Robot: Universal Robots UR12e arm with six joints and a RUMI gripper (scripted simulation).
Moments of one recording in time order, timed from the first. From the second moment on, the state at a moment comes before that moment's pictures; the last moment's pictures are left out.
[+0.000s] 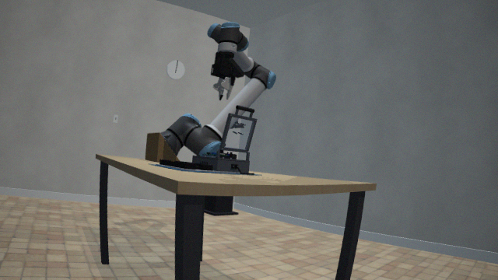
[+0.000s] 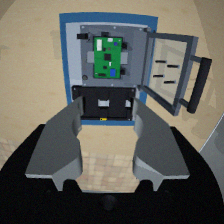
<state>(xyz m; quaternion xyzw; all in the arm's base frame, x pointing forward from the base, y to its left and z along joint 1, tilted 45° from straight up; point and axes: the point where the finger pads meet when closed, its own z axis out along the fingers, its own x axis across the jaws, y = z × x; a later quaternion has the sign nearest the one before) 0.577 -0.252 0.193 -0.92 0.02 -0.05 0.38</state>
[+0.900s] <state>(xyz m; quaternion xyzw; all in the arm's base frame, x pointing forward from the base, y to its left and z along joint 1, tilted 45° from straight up) 0.680 -0.259 0.202 -0.92 0.02 -0.05 0.38</state>
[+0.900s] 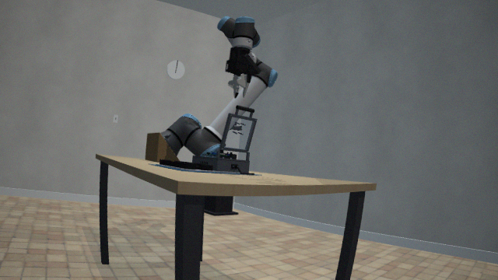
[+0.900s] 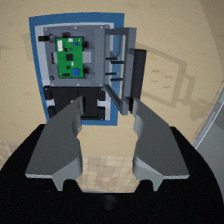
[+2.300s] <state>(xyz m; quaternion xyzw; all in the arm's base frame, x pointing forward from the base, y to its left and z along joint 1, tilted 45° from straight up) 0.722 -0.257 0.199 -0.92 0.02 -0.05 0.38</state>
